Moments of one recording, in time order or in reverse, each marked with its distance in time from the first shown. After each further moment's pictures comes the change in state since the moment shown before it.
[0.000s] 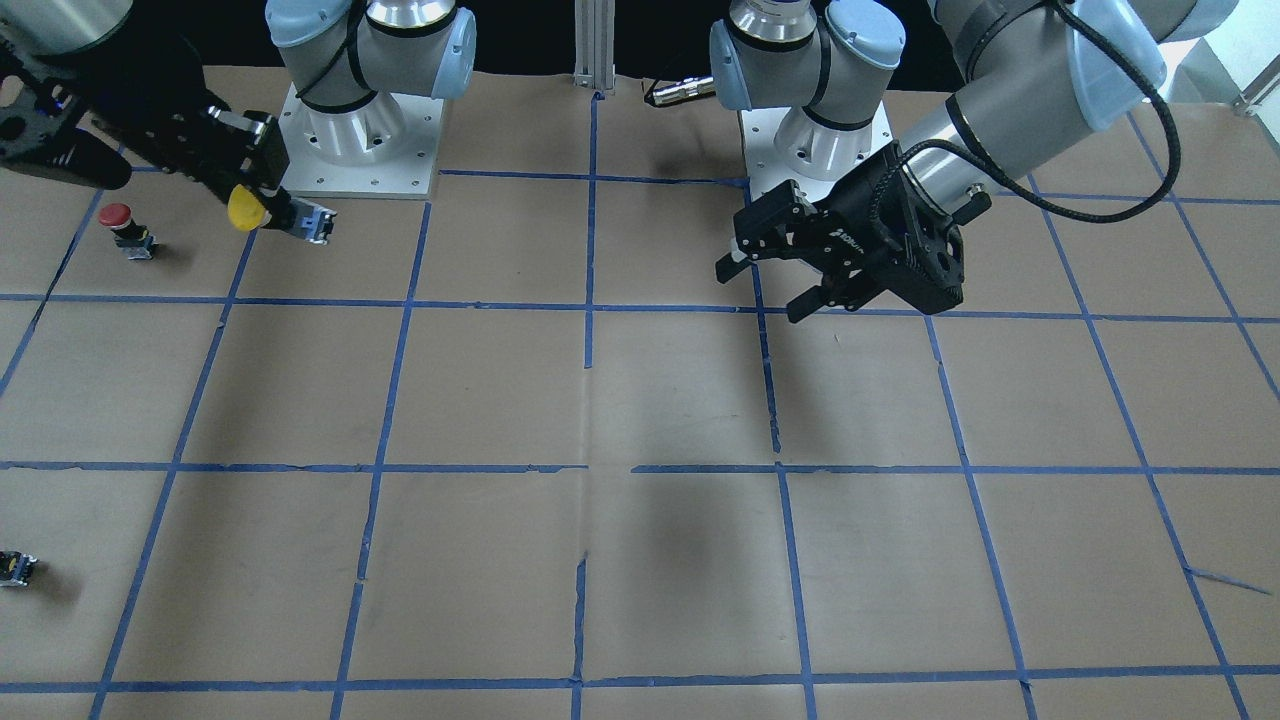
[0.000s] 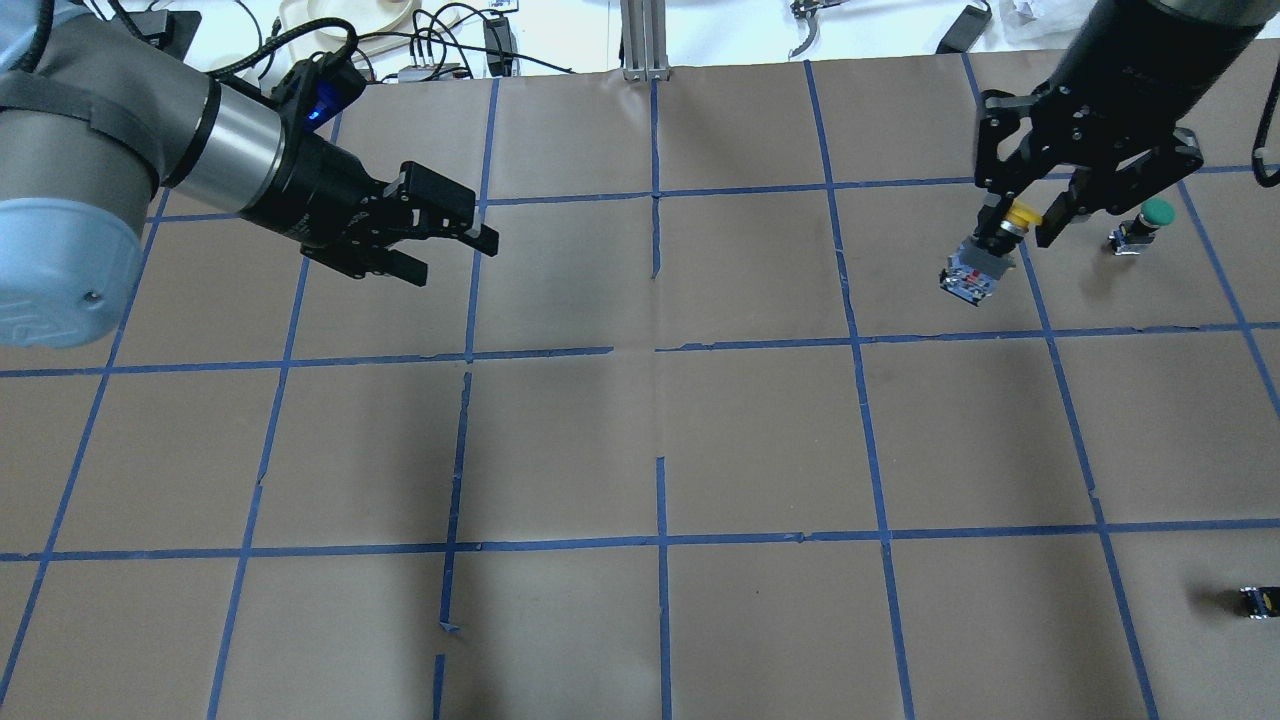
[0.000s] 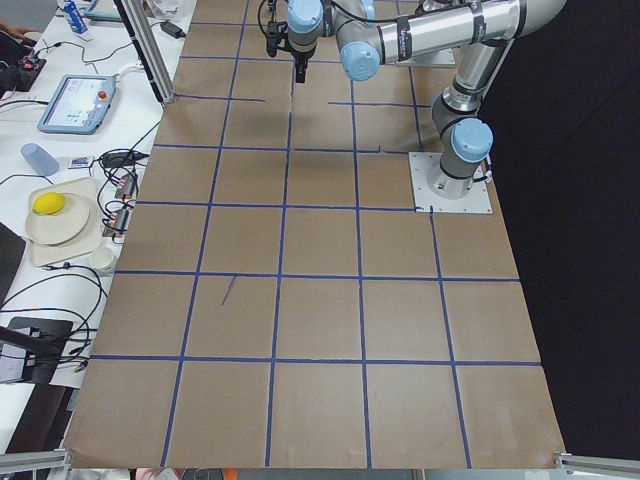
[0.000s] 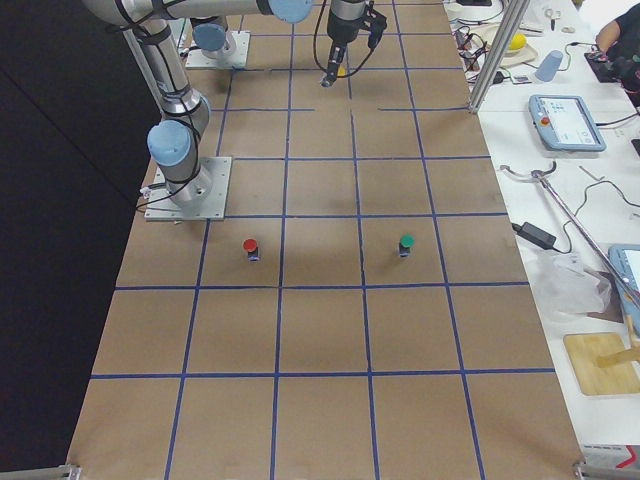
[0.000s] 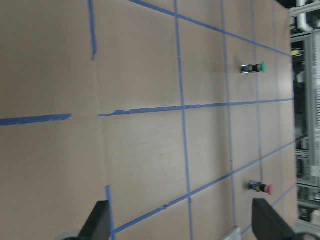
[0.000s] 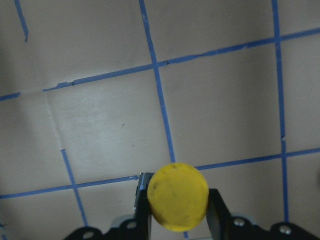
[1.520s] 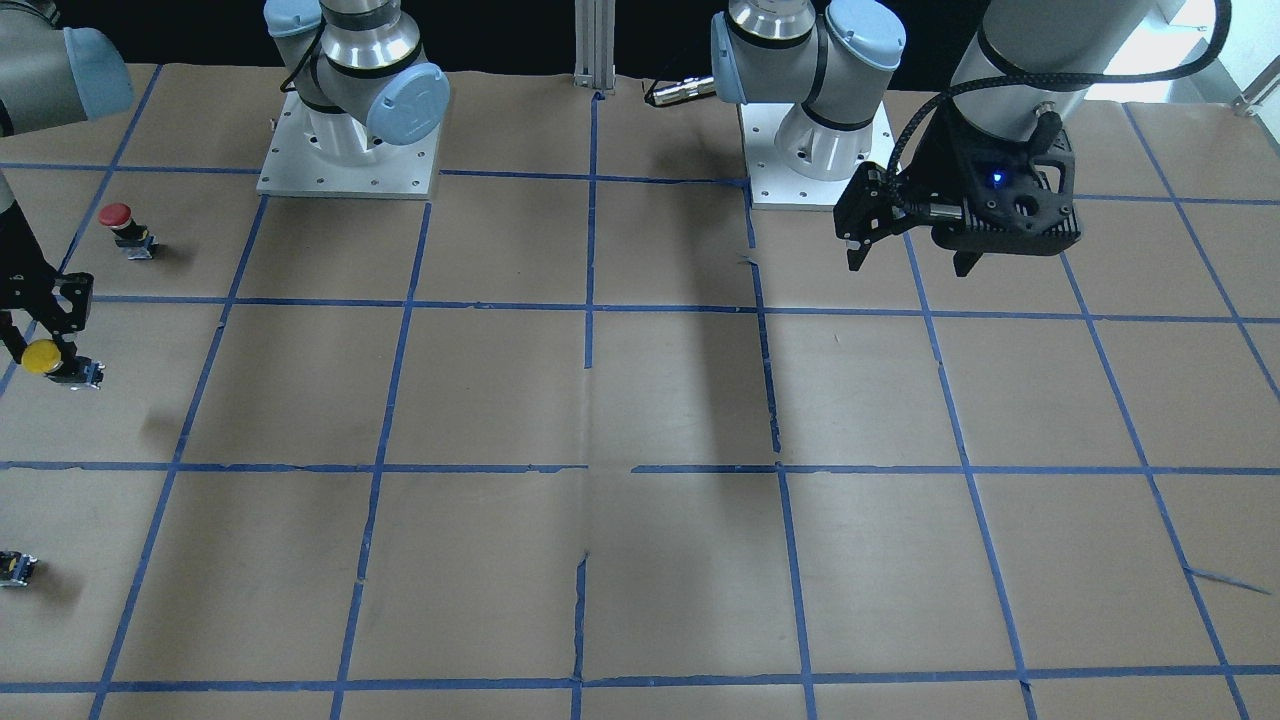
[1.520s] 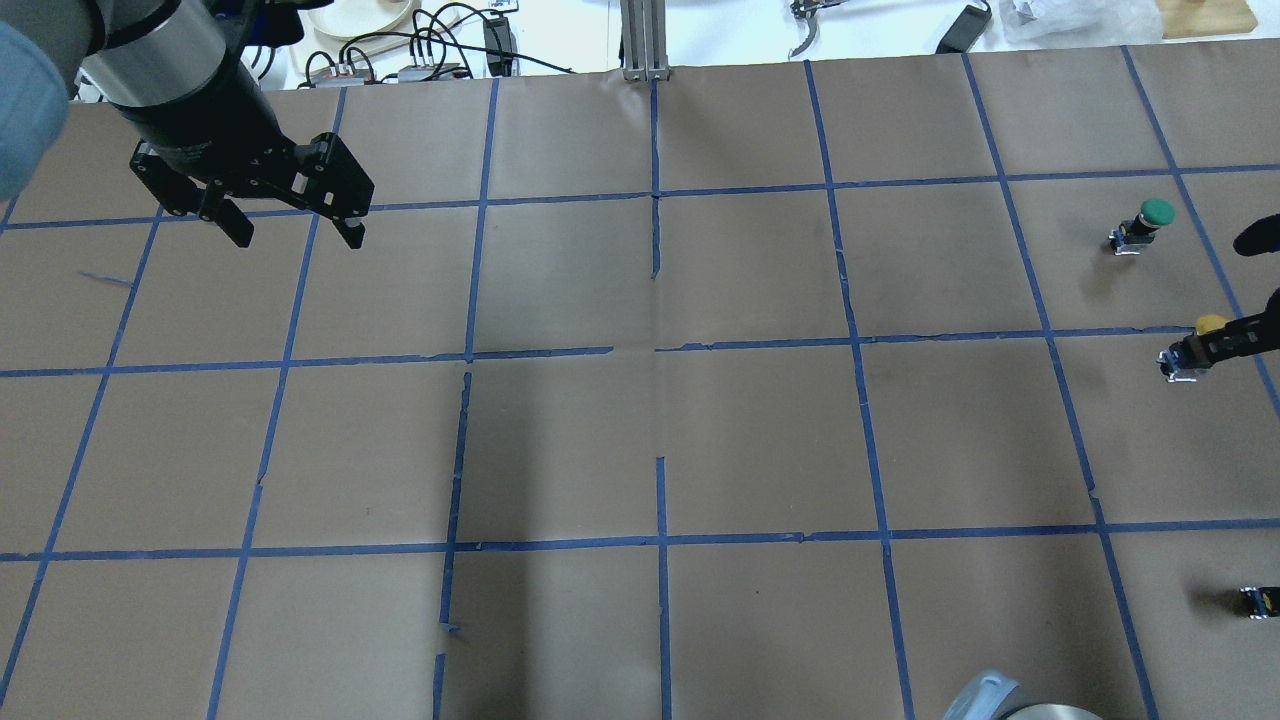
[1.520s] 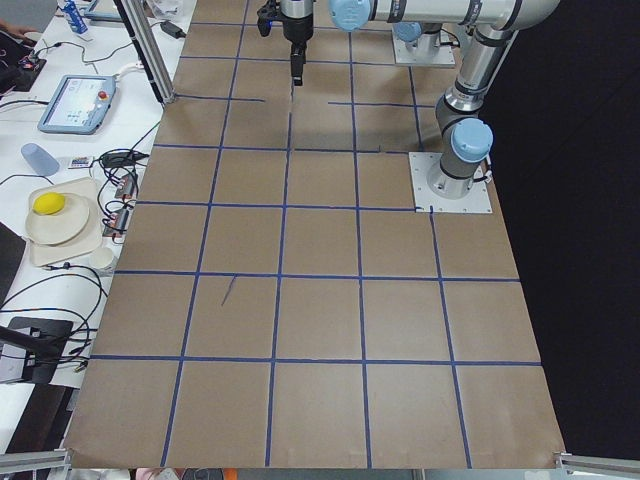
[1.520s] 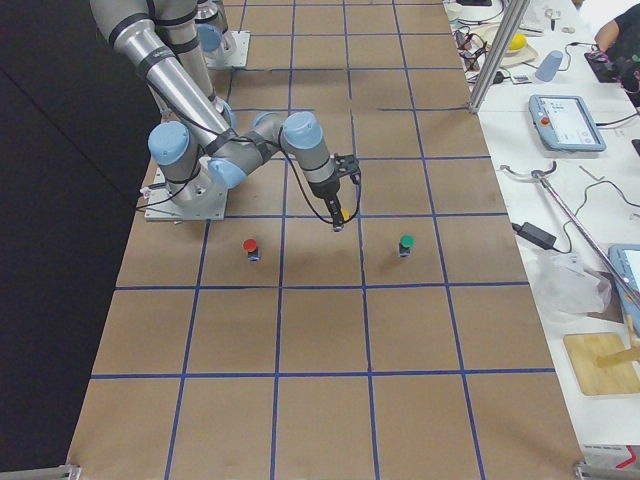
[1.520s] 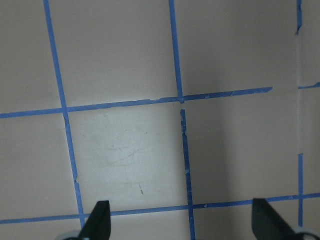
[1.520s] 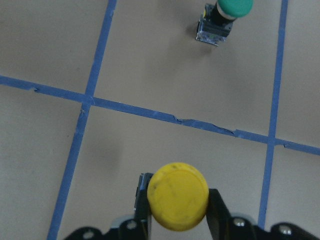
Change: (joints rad) left arm -0.079 -0.038 0.246 -0.223 0.486 -0.086; right arm -0.615 0.030 0.742 -1.181 0.081 -0.957
